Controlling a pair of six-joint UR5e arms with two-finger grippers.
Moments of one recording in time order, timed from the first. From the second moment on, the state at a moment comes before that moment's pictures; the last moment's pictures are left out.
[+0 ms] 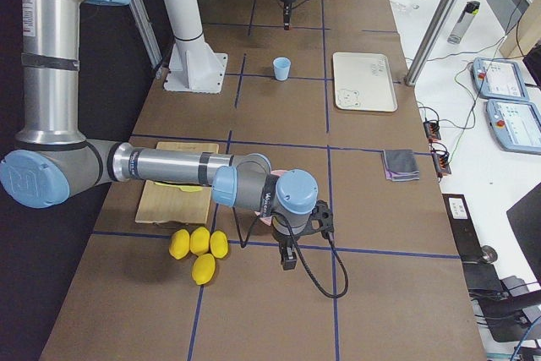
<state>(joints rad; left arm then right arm) -0.58 -2.24 -1.88 -1.43 -1.99 -1.18 1.64 -1.67 1.65 -1.69 2.33 -0.35</state>
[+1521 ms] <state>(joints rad) -0.47 -2.41 -1.70 -1.43 -1.89 -1.31 1.64 -1.68 1.65 -1.69 2.33 -0.35</state>
